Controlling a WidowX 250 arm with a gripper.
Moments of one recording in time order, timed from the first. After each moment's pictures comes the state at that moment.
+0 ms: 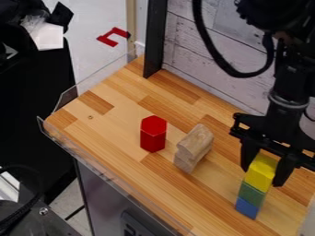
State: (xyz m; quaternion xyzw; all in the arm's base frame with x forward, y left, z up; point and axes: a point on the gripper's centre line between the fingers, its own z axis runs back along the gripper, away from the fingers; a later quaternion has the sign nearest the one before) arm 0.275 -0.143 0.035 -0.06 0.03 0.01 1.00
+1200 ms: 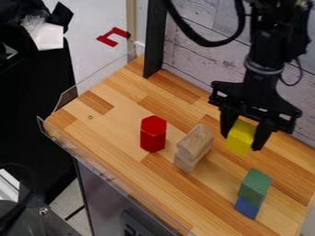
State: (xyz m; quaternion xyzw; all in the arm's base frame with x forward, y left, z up) arm 0.291 -0.100 0.056 -0.04 -0.02 0.05 1.00
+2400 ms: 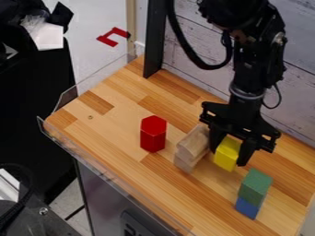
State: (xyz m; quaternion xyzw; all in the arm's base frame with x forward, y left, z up) arm 0.296 -0.098 0.013 -0.04 0.00 0.01 1.00
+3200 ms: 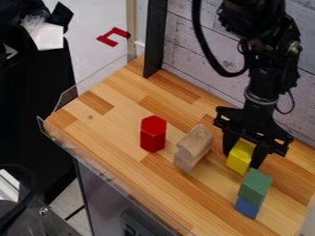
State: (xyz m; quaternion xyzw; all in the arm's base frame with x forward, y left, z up) arm 0.310 -0.116 -0.001 -0.04 0.00 0.01 1.00
